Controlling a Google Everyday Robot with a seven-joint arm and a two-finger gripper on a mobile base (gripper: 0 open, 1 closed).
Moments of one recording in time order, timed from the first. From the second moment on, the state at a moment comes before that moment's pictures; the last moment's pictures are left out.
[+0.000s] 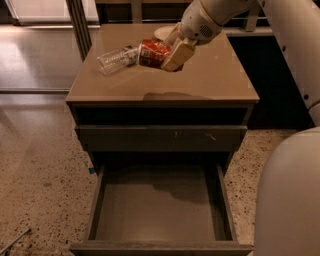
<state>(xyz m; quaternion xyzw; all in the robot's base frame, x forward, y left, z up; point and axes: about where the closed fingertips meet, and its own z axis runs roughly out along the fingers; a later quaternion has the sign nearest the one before) 0.668 -0.035 0.944 -0.69 0.64 0.16 0.31</state>
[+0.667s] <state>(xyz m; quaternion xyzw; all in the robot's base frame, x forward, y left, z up) 0.600 -0.067 0.928 -0.70 0.62 0.21 0.29</state>
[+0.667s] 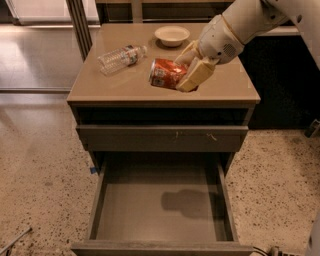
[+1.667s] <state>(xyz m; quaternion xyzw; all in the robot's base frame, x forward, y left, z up) 0.502 -0.059 0.912 -0.71 0.59 0.27 0.27</state>
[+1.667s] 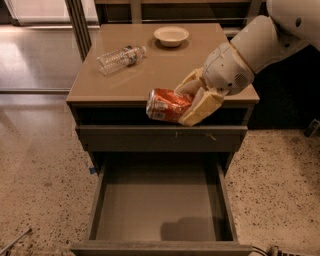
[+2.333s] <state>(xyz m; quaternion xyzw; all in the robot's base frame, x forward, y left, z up) 0.466 -0.057 0.780 -0.72 0.59 0.29 0.21</state>
